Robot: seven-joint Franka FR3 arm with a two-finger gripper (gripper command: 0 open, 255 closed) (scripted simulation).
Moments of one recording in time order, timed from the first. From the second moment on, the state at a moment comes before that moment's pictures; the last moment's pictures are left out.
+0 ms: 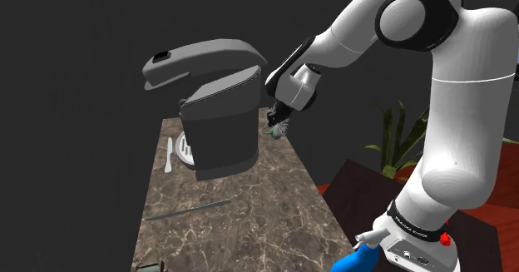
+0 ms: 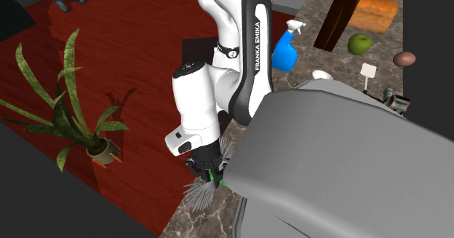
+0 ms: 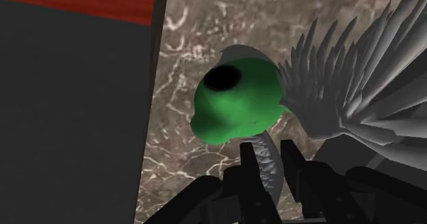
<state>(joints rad) -0.07 0.34 -0.10 -2.26 1.04 2.97 -0.84</state>
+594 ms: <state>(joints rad) 0.01 0.24 -0.20 -2.30 0.84 2.91 -0.65</state>
